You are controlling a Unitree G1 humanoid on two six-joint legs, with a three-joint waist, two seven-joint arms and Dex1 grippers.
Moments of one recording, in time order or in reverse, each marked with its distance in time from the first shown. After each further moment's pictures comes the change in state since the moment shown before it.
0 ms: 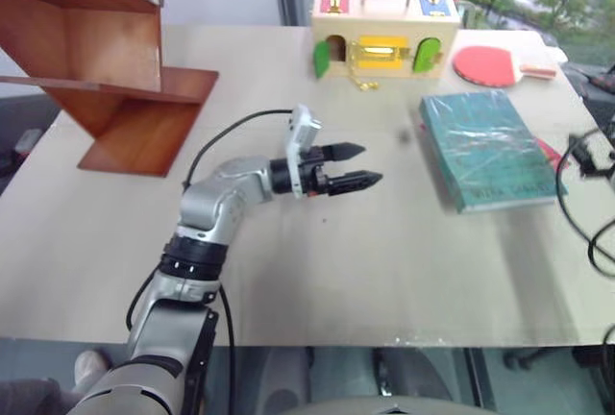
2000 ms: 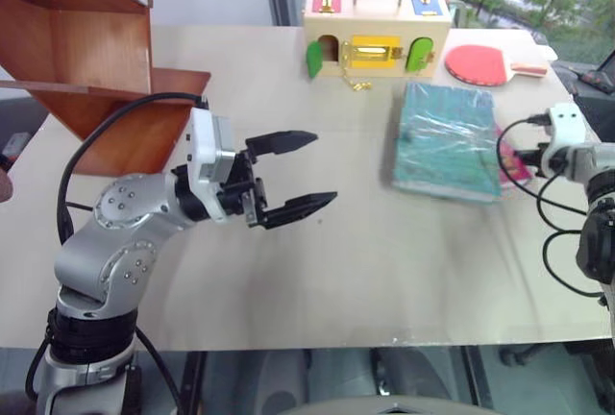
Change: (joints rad) left arm 0.324 0.270 0.271 -0.560 -0.145 -0.120 0.045; right arm -0.652 0.045 0.289 1.352 -0.325 -0.333 0.315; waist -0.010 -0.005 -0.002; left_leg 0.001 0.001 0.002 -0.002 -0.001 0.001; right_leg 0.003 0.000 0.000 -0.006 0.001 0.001
